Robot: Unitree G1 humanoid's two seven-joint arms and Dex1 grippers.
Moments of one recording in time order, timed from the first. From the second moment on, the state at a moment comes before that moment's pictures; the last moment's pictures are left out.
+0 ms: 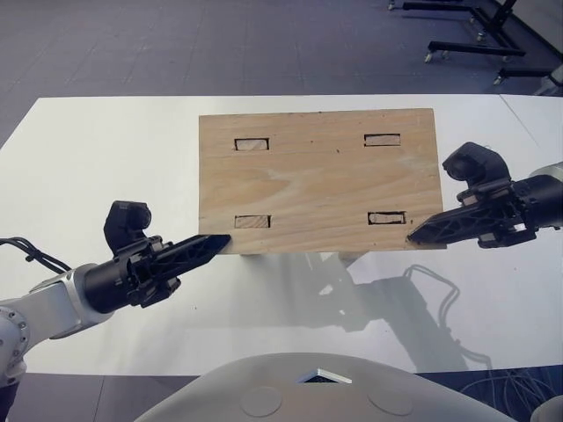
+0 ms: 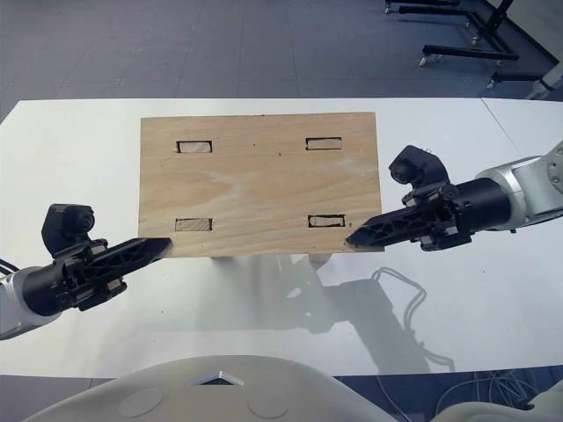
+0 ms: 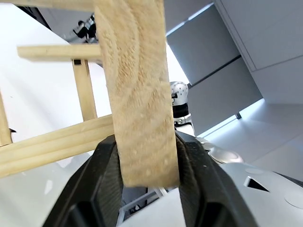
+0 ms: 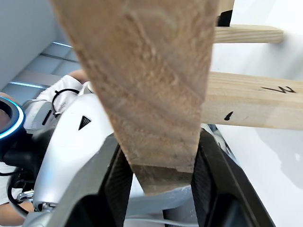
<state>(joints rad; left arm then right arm) 0.36 0.92 0.25 -0.57 -1.98 0.87 -0.48 -0.66 -1.30 0.32 0.04 1.66 1.61 1.06</state>
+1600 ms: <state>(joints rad) -0.21 0.49 0.08 0.08 -0.75 0.48 -0.85 -0.27 -0.50 0.04 0.19 0.77 0.55 1.32</state>
